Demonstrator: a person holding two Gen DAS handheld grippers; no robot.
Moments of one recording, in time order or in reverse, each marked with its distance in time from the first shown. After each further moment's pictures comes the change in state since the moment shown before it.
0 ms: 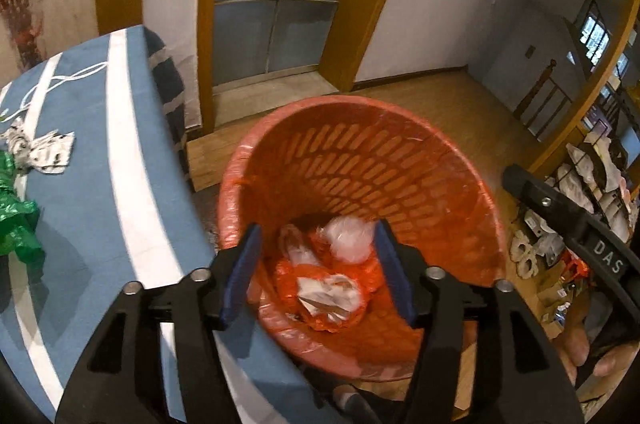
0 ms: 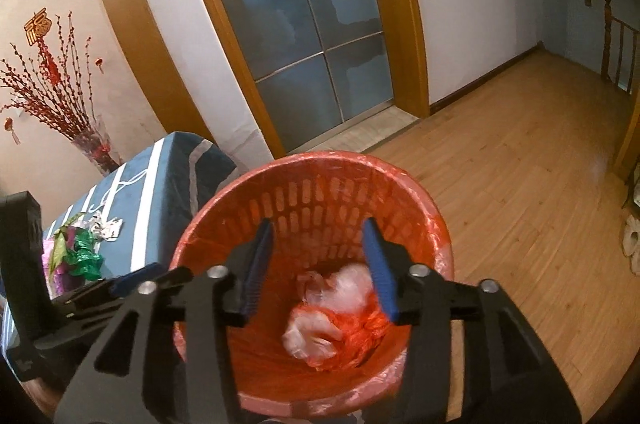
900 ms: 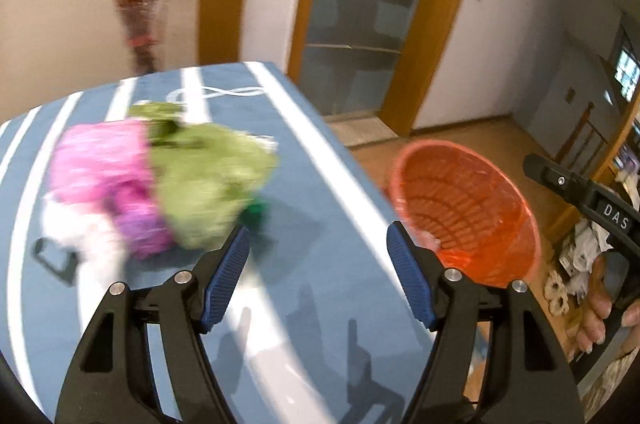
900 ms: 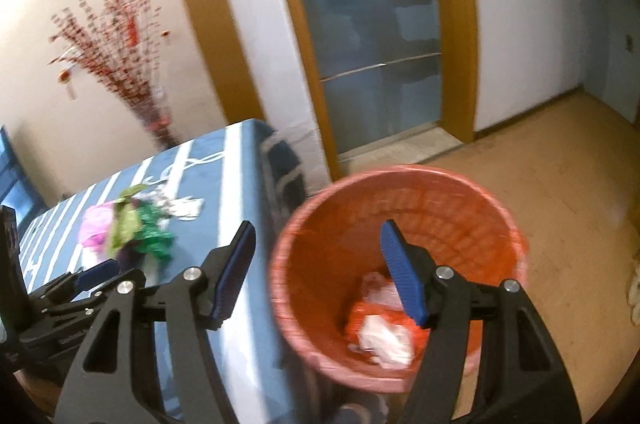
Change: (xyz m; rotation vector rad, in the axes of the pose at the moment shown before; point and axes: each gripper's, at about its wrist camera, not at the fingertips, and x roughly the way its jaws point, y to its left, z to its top) left arm -0.125 0.106 -0.038 -0.095 -0.173 0.186; right arm -0.036 0.117 -0.007 -0.180 -0.010 0.138
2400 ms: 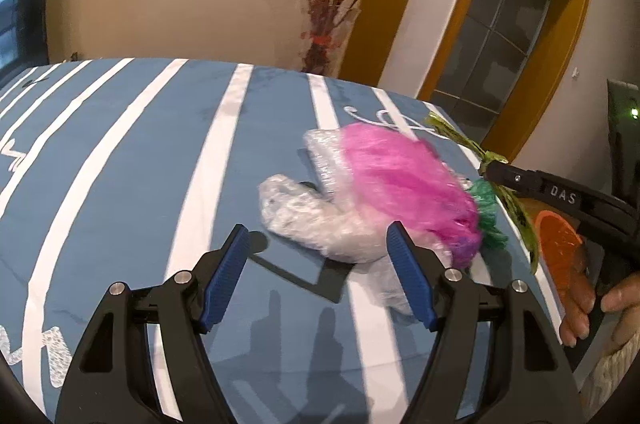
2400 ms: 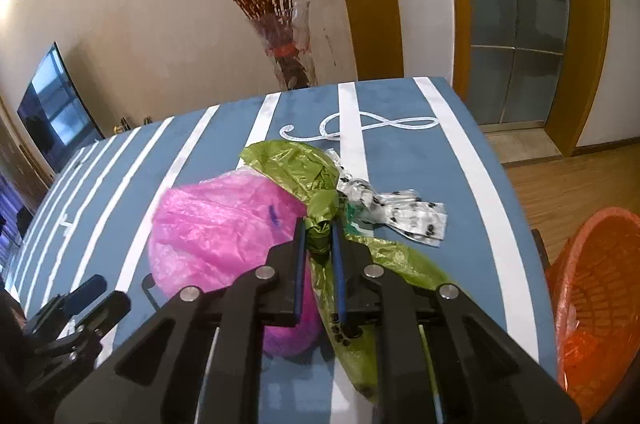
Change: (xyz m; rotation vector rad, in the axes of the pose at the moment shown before) left arm -0.039 0.187 -0.019 -0.255 -0.090 0.218; right arm 0.124 0.233 0.001 -0.198 0.189 0.232
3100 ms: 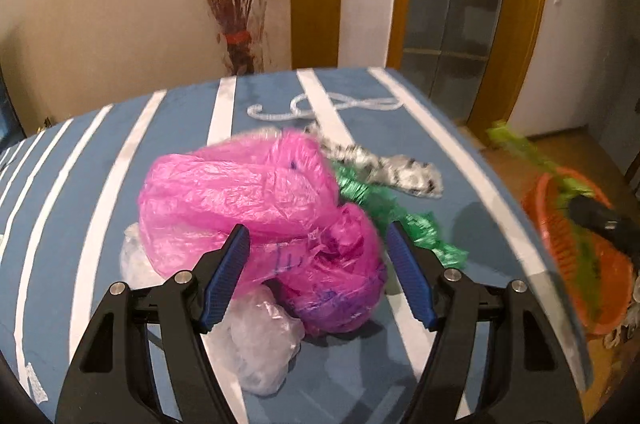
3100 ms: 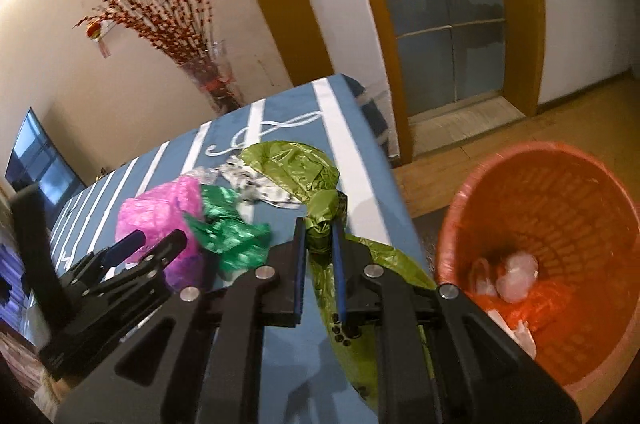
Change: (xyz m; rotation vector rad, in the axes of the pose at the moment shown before) left arm 0.072 -0.124 -0.003 0.229 0.071 0.073; right arm -0.066 -0.112 -0.039 0.205 -0.061 -0.064
